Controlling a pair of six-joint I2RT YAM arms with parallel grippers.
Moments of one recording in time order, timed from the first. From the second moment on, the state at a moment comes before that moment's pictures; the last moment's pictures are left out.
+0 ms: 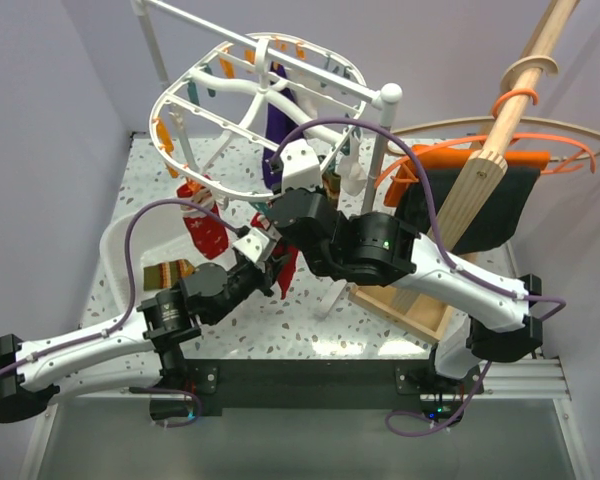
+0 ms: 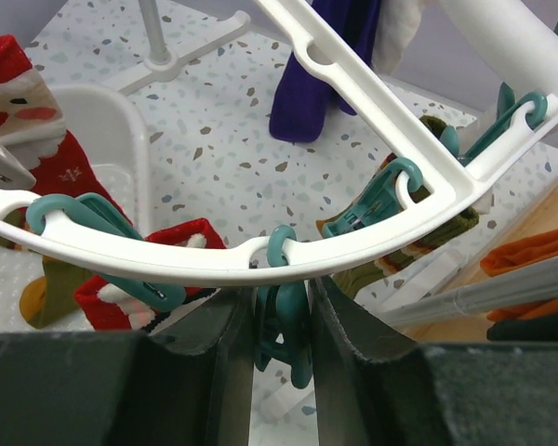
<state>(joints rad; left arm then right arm) -1.15 0.80 0.66 0.04 -0.43 -0.11 1.30 1.59 1.98 -0.91 0.95 0.32</state>
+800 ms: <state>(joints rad) -1.15 0.89 0.73 0.15 -0.12 -0.13 1.30 1.39 1.99 -1.05 0.77 0.40</state>
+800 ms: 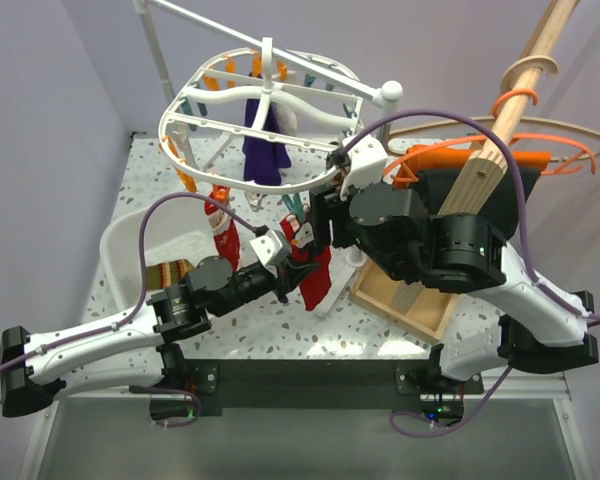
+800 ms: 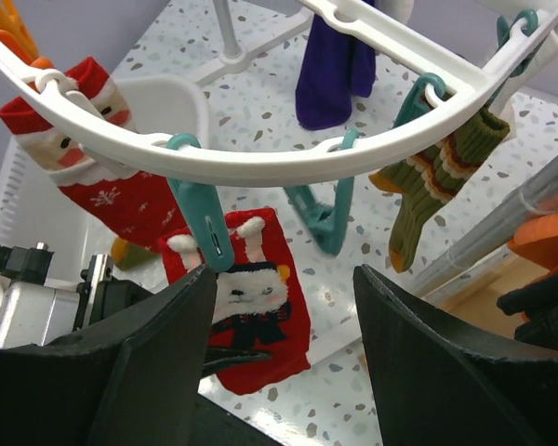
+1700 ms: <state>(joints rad) -1.15 0.94 0.73 0.19 -0.09 -0.18 1.30 1.59 2.18 -1.05 0.80 0.40</state>
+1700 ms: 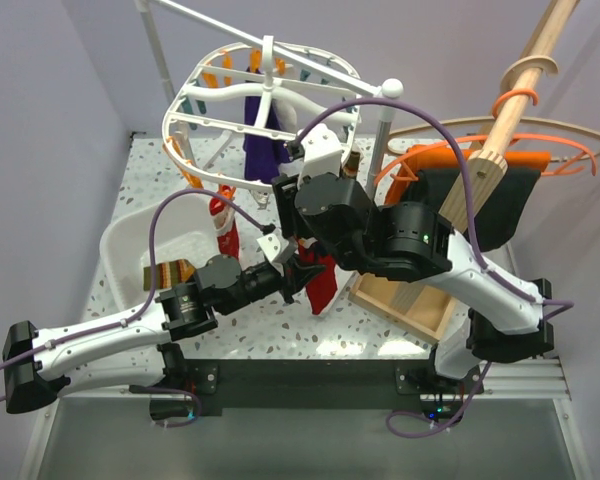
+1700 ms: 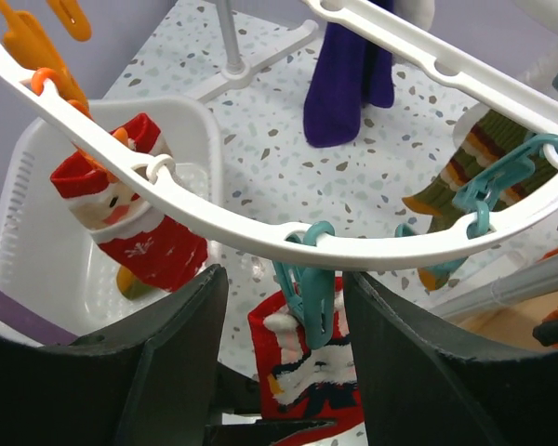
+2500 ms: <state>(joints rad) -1.15 0.83 0.66 0.26 -0.06 -0.19 1.32 1.63 2.13 -1.06 0.93 0.41</state>
